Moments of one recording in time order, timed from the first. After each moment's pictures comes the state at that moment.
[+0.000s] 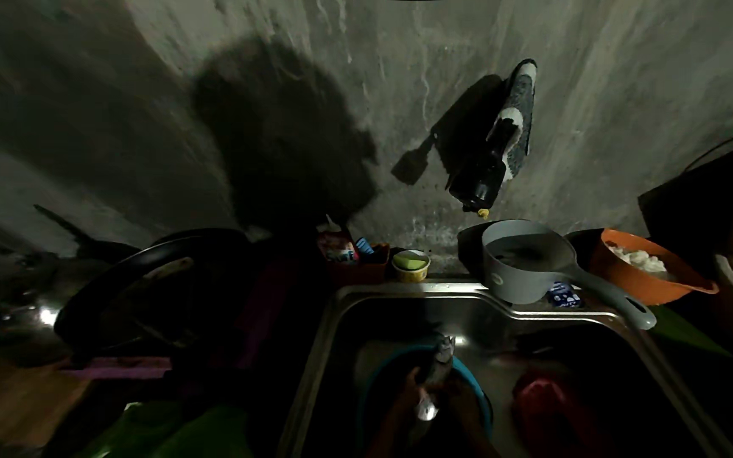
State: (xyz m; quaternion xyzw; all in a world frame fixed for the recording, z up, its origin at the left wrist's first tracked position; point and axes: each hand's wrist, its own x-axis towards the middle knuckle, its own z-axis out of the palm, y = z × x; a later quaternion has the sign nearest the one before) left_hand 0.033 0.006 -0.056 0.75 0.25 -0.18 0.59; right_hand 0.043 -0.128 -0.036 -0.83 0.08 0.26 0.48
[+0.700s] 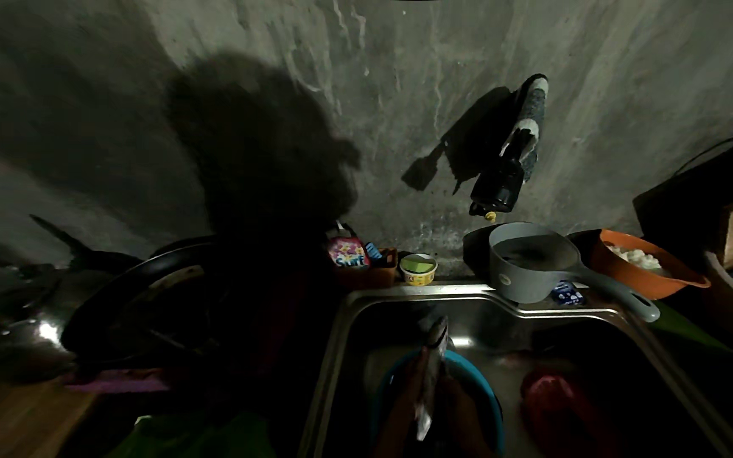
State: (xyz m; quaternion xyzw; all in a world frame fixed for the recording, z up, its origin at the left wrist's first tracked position) left_hand 0.040 0.023 -0.034 0.65 0.29 -0.09 0.70; right_hand 0.012 -0.105 0.002 -0.86 -0.05 0.18 0.48
